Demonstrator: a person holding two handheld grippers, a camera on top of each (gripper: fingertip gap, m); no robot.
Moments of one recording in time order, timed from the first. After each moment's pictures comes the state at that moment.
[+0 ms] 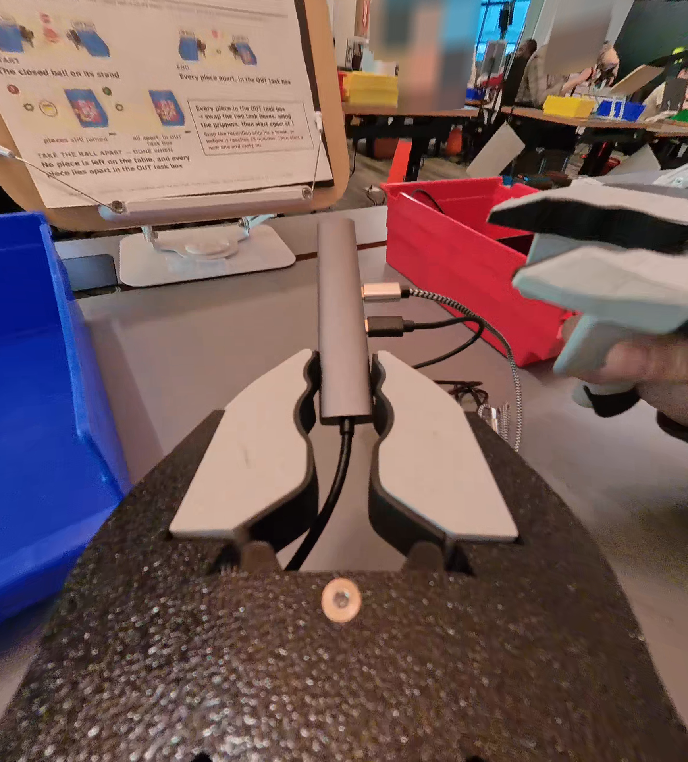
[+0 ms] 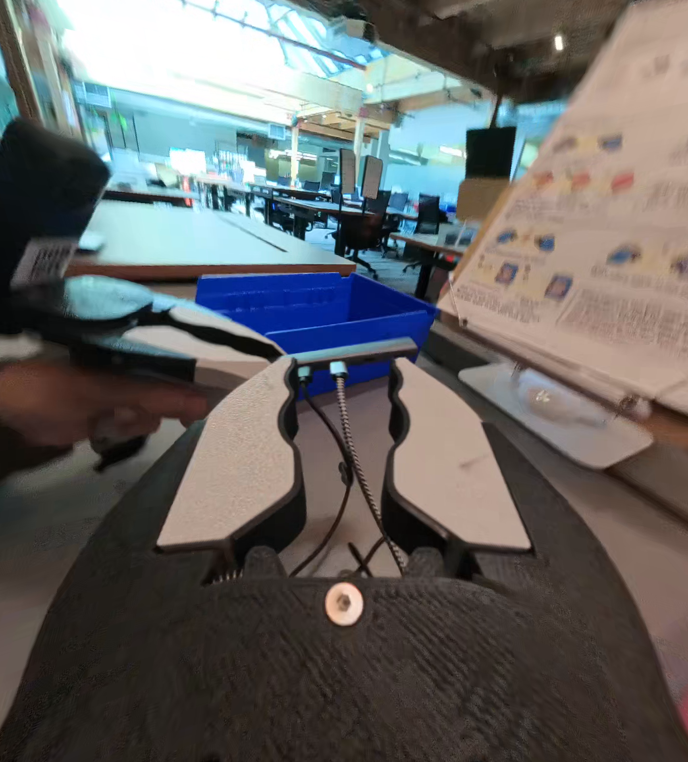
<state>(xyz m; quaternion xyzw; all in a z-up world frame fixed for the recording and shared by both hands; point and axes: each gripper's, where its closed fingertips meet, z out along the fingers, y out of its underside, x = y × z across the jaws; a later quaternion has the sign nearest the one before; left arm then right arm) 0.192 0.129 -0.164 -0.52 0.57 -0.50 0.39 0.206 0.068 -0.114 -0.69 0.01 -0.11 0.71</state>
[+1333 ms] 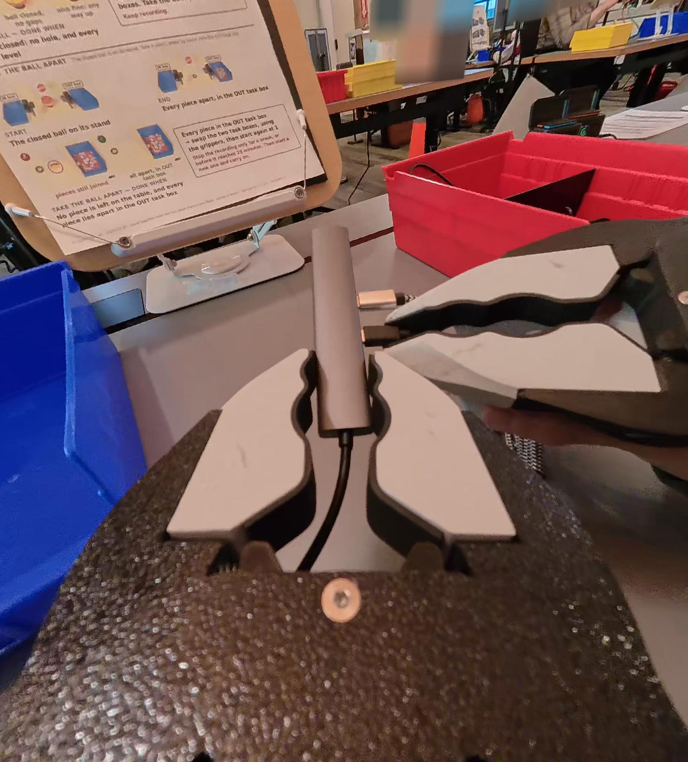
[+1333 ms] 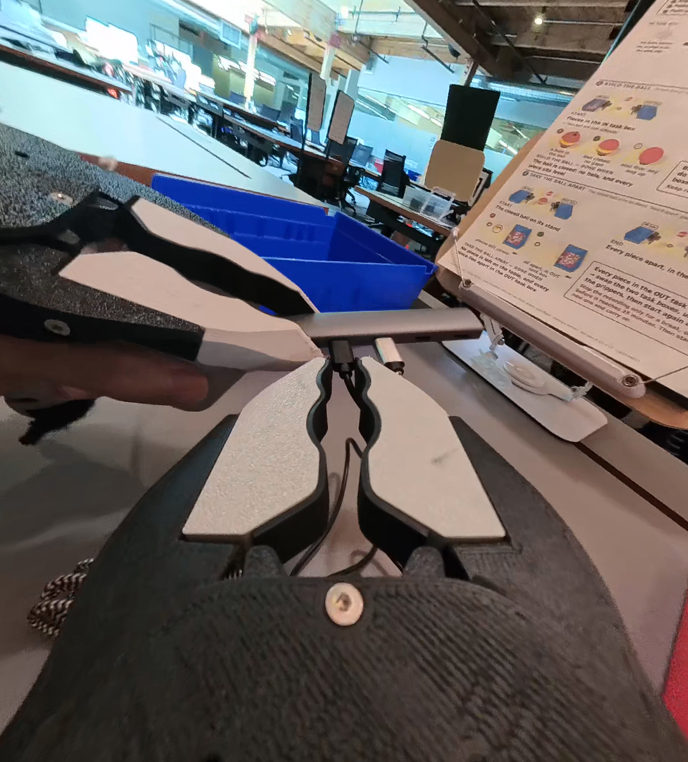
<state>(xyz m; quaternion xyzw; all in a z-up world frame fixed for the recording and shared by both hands) 0.192 0.114 -0.174 -0.48 0.61 -0.44 0.45 0.194 0.099 -0.169 -0.72 0.00 -0.21 0.66</state>
